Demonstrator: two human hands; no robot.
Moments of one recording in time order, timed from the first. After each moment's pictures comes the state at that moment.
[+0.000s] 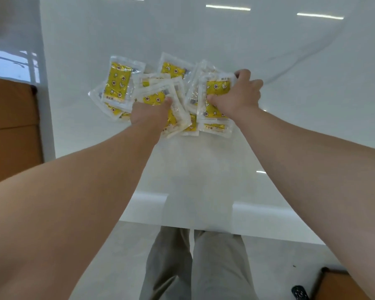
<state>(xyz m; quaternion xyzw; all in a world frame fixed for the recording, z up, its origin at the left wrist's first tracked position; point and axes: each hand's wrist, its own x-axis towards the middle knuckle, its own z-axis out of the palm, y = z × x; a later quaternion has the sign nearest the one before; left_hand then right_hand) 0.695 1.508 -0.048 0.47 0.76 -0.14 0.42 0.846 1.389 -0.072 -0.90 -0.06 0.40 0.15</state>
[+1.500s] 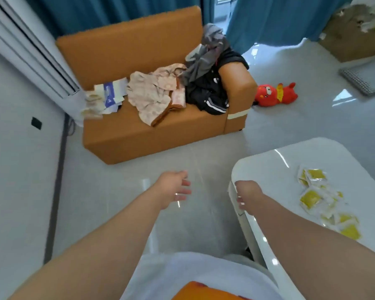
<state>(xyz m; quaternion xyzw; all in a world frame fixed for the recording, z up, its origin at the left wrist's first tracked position) 0.135 1.198 0.334 0.14 0.74 0.31 0.58 0.348 1.273 0.283 -0.73 -0.34 0.59 0.08</state>
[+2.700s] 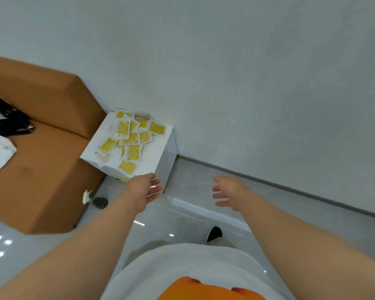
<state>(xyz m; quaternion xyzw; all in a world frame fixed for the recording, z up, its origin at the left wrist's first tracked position) -0.050 0.491 0.301 -0.66 0.31 0.67 -0.11 -0.257 0.631 0.293 -0.02 -0.75 0.34 -0.56</state>
